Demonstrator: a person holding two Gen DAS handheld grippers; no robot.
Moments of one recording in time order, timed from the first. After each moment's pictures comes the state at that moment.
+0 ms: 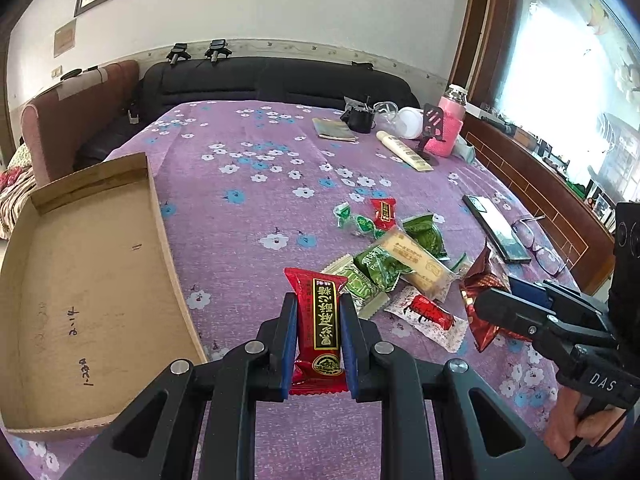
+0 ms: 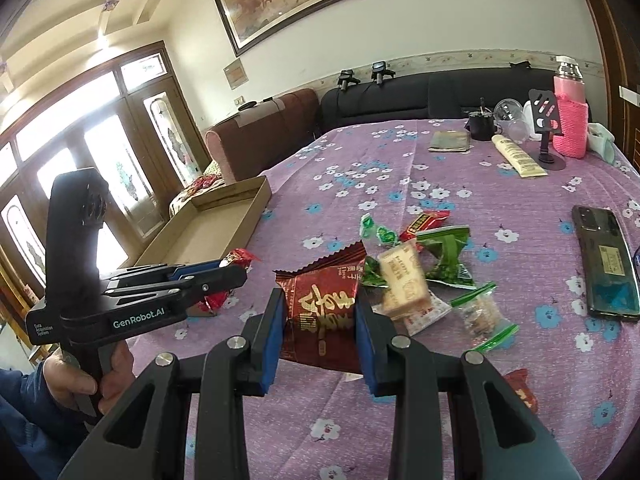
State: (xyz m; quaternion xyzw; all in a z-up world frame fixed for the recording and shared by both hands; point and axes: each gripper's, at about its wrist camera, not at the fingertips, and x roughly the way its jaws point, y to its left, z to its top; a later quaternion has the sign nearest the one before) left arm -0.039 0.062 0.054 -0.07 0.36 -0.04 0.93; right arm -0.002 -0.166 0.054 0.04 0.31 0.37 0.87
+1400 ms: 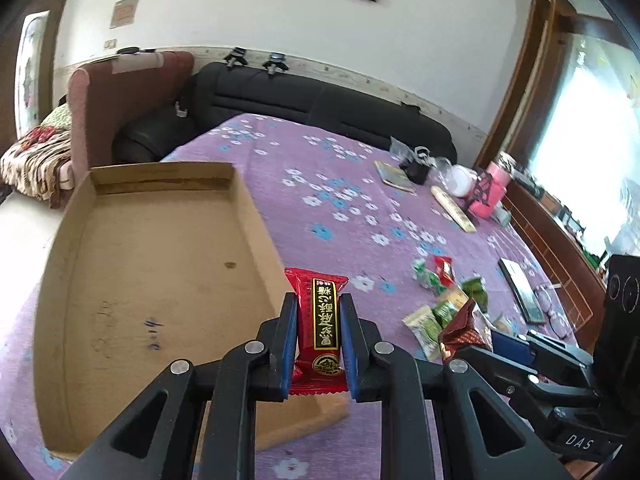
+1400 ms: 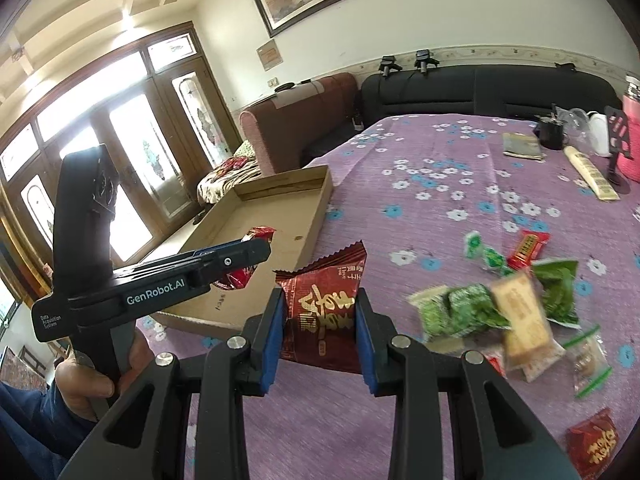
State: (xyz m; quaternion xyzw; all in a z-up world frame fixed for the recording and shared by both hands) left arm -0.051 0.157 0.066 -0.16 0.32 0.02 0.94; right arm 0.003 -0.060 0.065 0.02 0.33 0.43 0.84
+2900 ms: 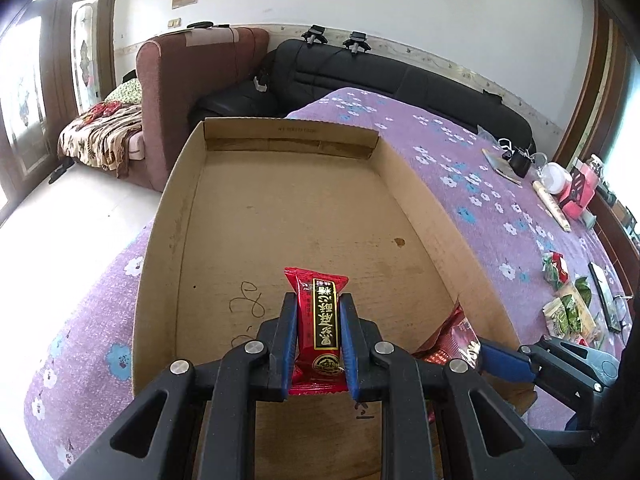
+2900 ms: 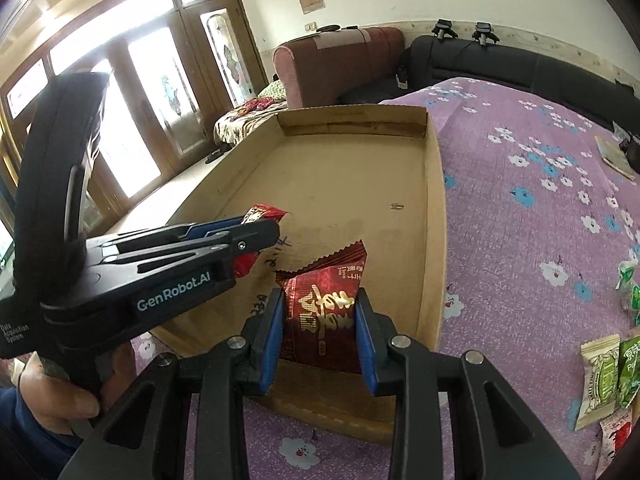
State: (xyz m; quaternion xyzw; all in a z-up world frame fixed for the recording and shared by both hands) left arm -0.053 0.238 0.019 -0.14 0.37 0.14 0.91; right arm 0.000 0.082 0.016 -0.09 0.37 0.46 0.80
